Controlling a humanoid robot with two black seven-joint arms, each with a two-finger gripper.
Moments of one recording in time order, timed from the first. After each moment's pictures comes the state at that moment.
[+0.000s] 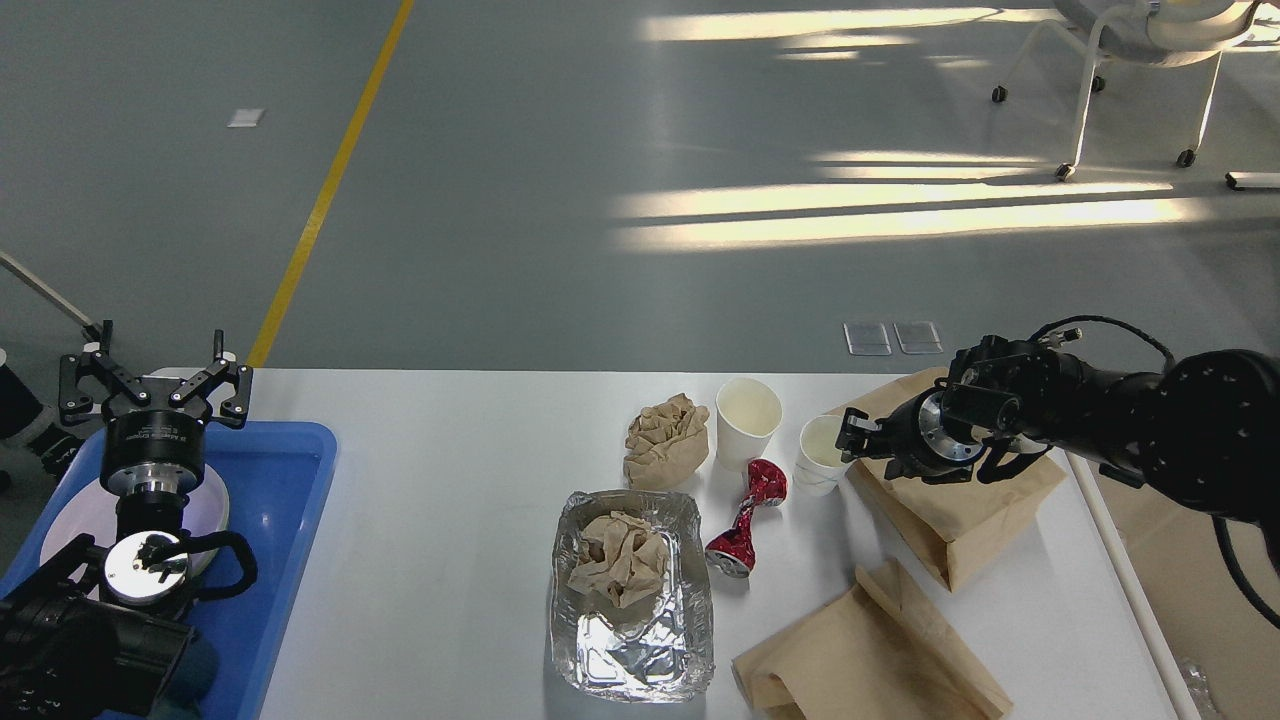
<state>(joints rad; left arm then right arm) -0.51 0.25 -1.18 -0.41 -0.24 -0.63 -0.39 1.30 -0.12 -1.11 0.65 0.09 0.38 -0.03</state>
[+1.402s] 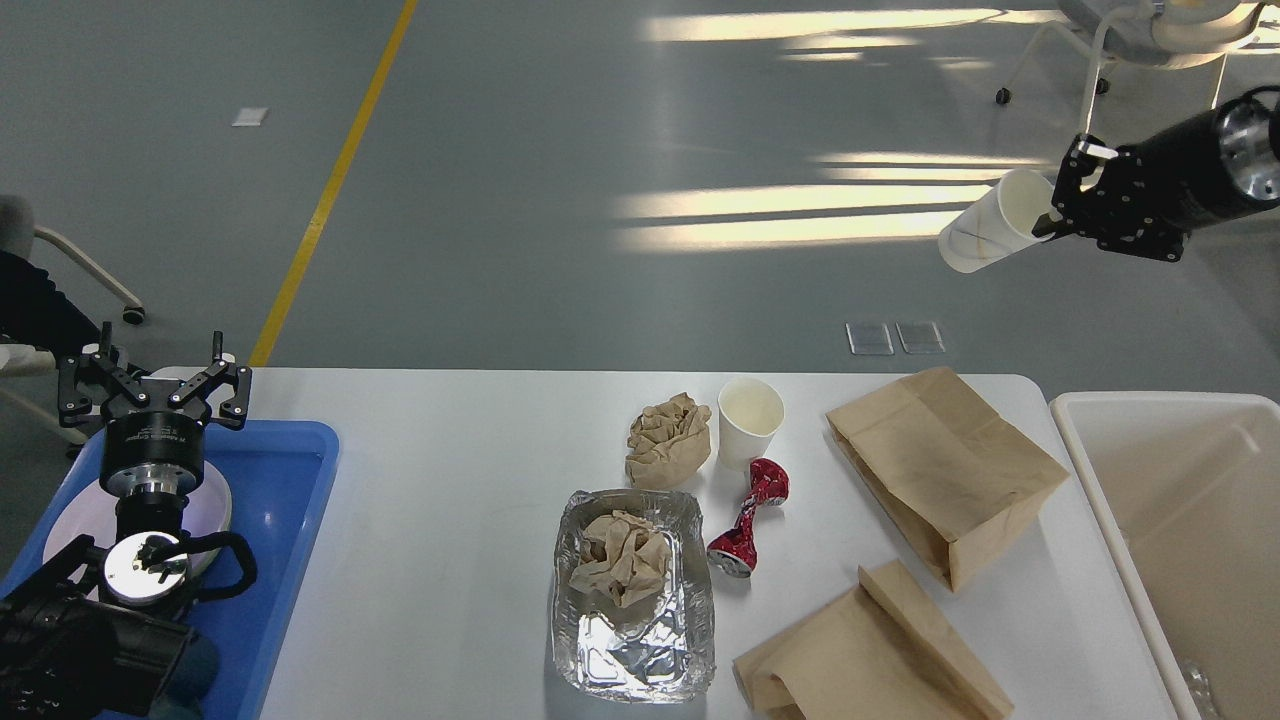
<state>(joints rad) -0.51 0.25 -1.18 -0.41 -0.24 -0.63 -0.39 1.71 -0.59 -1.08 0.64 0.14 0.78 -0.03</state>
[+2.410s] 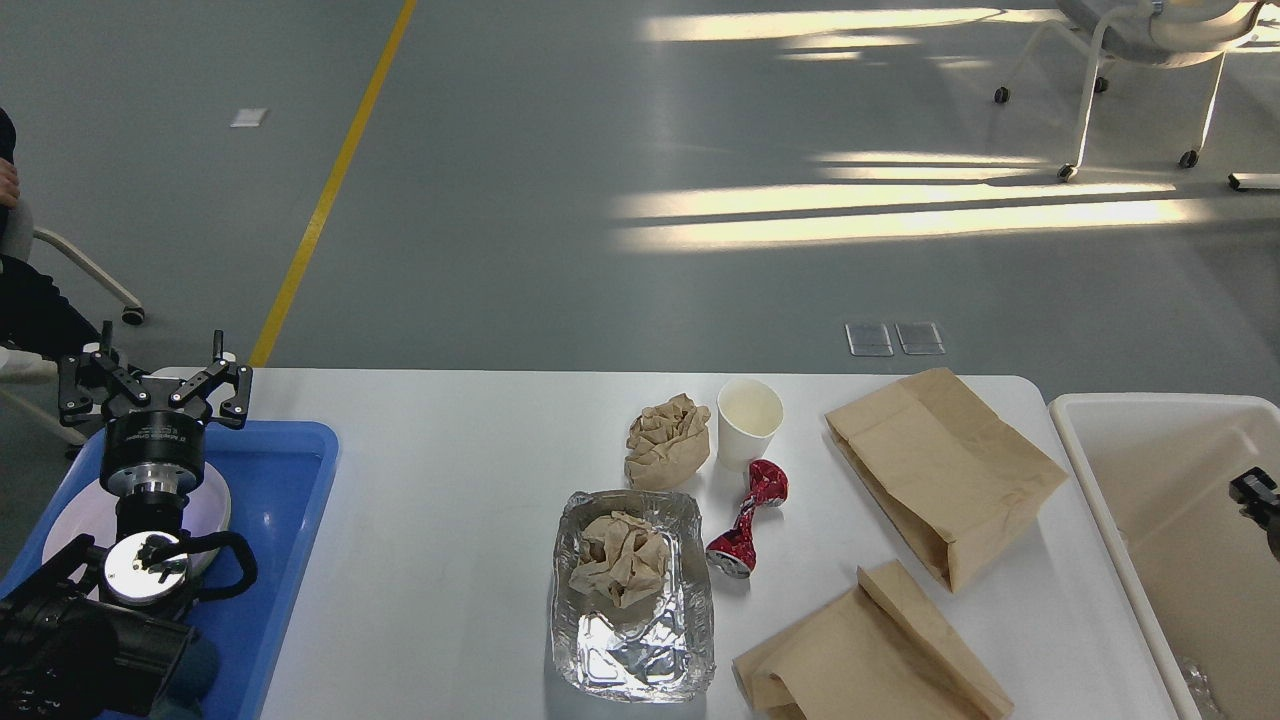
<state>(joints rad) -0.51 0.25 -1.18 -0.41 -0.24 -0.63 -0.39 0.94 -0.63 -1.00 0.54 0.28 0.00 -0.03</state>
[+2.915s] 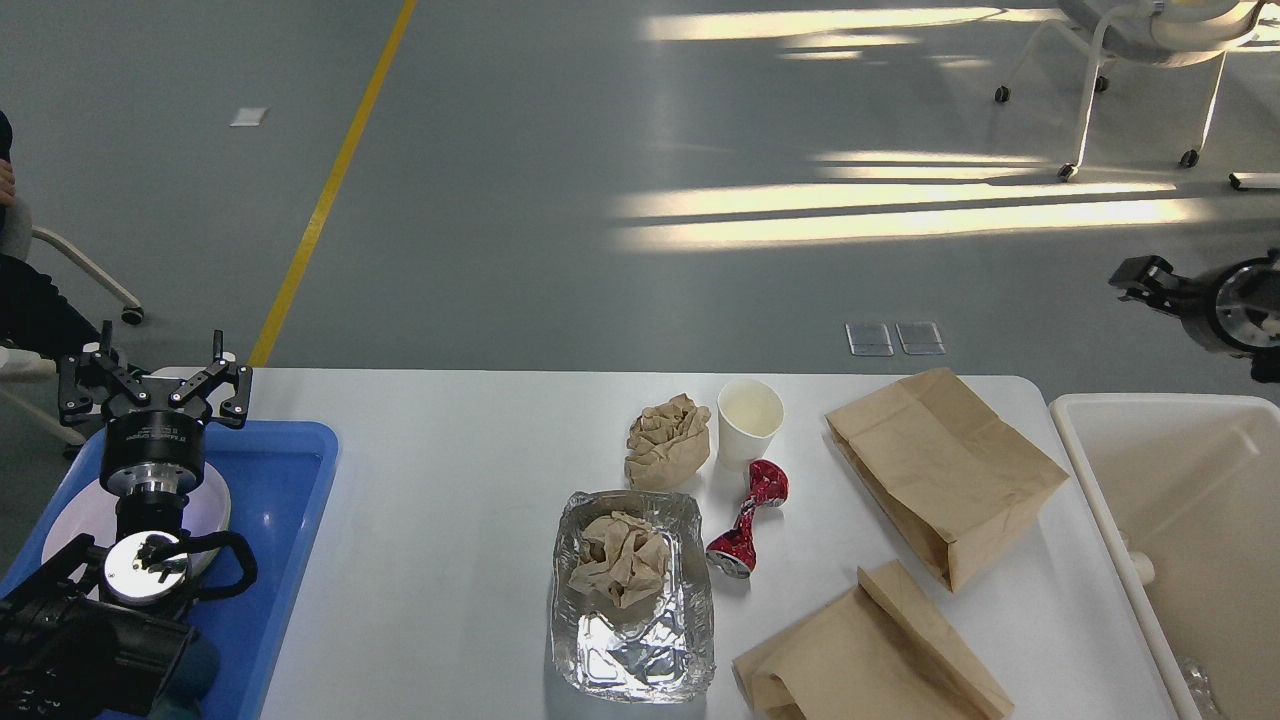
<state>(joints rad) -0.51 0.25 -1.18 -0.41 -0.24 -0.63 -0.39 1.61 -0.46 -1.43 0.79 0.26 0.20 -0.03</state>
